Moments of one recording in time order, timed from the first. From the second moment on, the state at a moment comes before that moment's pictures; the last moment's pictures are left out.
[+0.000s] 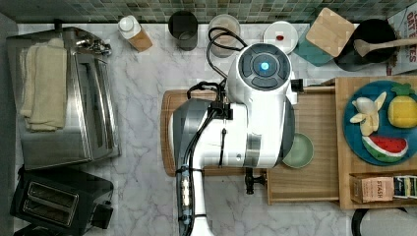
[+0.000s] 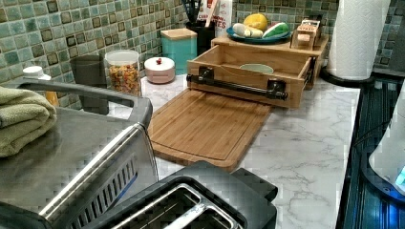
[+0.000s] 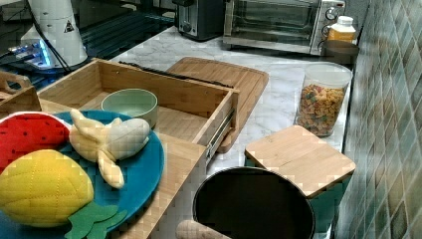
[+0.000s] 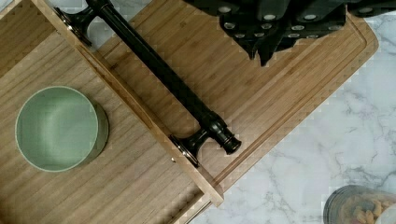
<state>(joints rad) -0.03 0.06 -0.03 -1.86 0.00 0.28 -0.11</state>
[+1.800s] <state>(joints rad) 0.07 -0.03 0.05 -2.24 -0.01 0.71 -0.68</state>
